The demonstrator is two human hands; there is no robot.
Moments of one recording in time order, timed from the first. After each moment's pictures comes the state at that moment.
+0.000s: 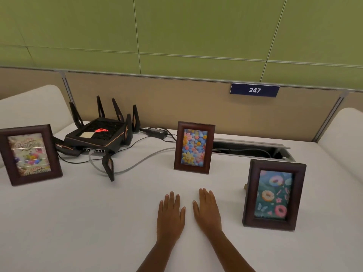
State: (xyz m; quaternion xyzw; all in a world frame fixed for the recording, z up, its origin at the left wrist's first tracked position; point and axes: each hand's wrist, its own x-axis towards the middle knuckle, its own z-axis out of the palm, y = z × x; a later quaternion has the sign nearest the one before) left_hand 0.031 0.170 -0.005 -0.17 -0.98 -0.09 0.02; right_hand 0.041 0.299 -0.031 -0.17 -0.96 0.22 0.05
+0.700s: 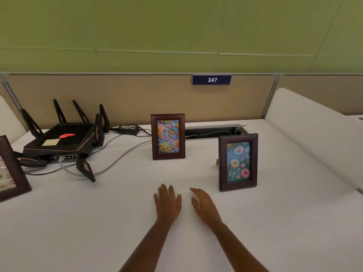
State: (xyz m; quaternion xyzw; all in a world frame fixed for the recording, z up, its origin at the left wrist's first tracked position) left_hand 0.047 0.180 -0.007 -0.25 -0.96 -0.13 -0.08; right_hand 0.126 0.285 -0.014 -0.20 -0.90 0.36 0.13
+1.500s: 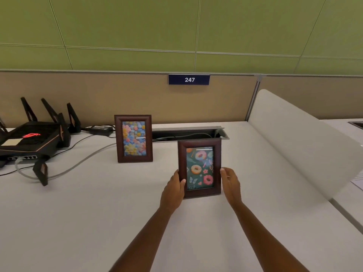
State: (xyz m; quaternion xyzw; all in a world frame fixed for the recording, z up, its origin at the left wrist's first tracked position) left_hand 0.094 0.328 0.024 -0.26 -0.87 -0.40 -0.11; right_hand 0.178 0.488 0.023 -0.33 -0.73 0.51 0.32
